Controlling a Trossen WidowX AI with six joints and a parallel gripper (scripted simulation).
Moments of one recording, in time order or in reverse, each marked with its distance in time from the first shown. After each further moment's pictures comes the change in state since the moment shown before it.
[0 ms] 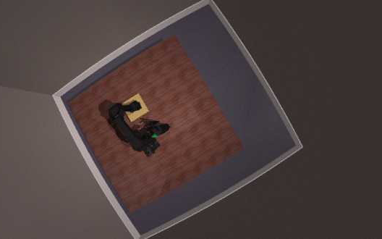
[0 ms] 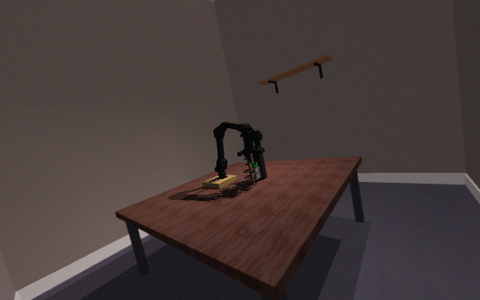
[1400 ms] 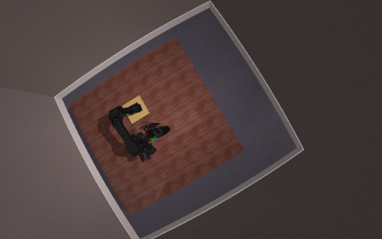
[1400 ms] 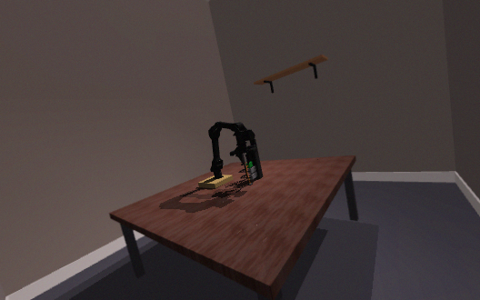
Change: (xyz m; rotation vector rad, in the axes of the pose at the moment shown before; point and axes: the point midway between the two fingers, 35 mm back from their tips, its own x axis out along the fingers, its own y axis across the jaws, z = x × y) arm -0.009 -0.005 0.037 0.028 -0.060 -0.009
